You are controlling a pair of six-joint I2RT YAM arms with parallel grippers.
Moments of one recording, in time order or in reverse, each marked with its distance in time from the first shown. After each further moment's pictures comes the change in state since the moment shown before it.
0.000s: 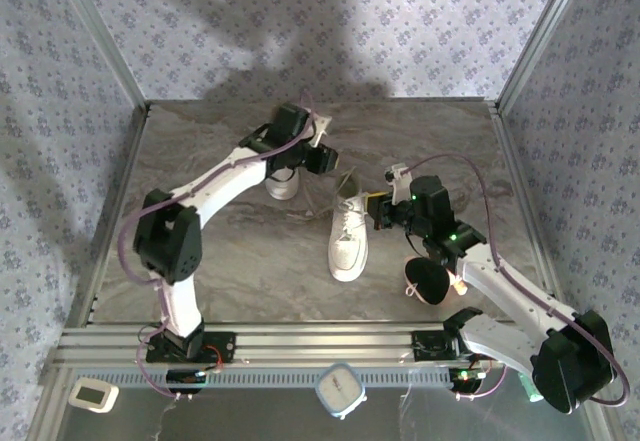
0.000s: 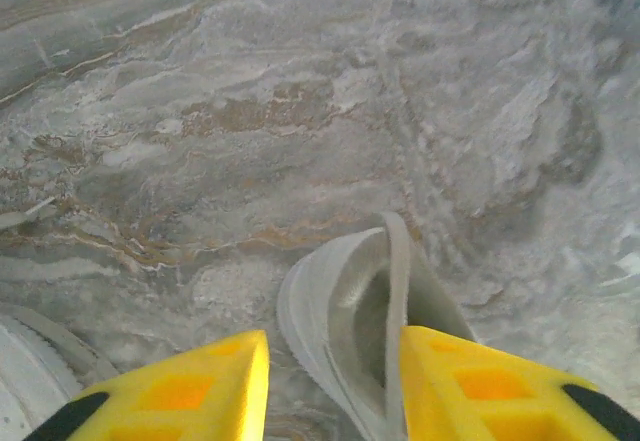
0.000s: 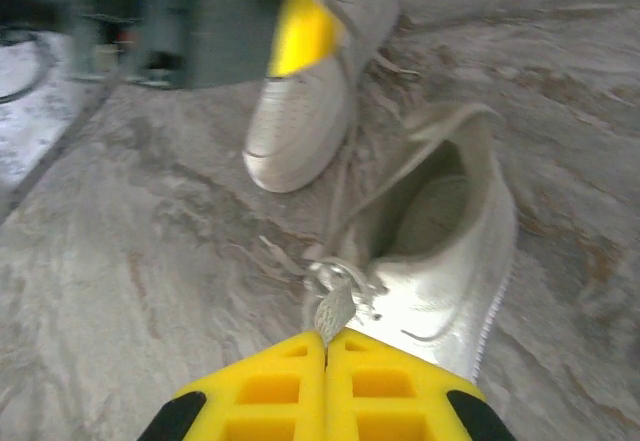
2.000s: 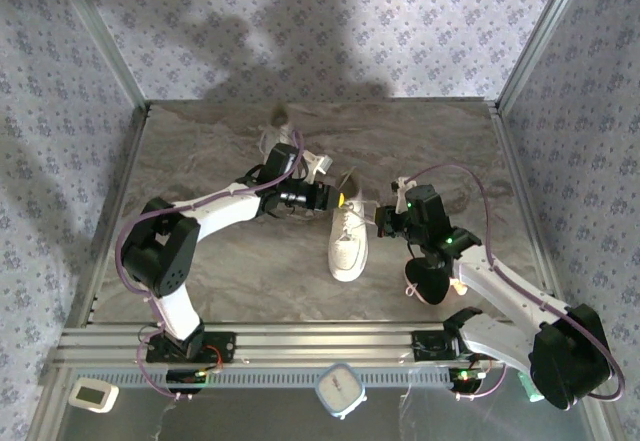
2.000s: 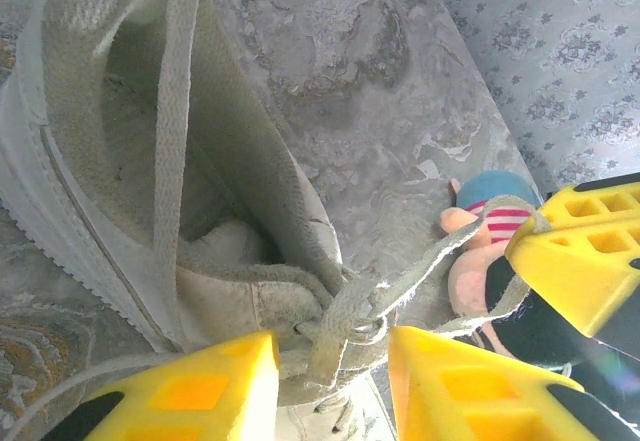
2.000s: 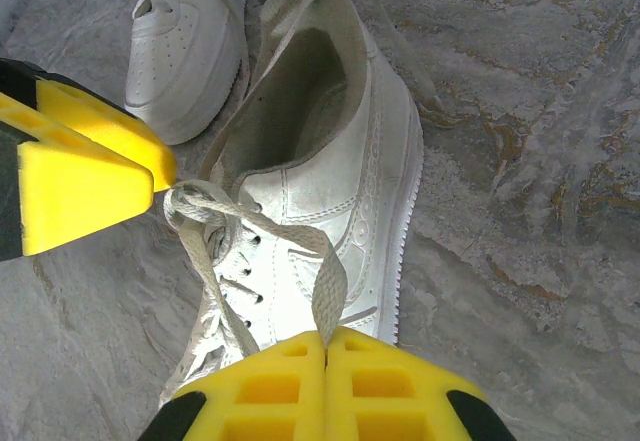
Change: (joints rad) left arm -0.022 -0.081 -0.415 0.380 0.369 -0.261; right arm -0.006 0.022 -0.064 -0.057 0.100 0.089
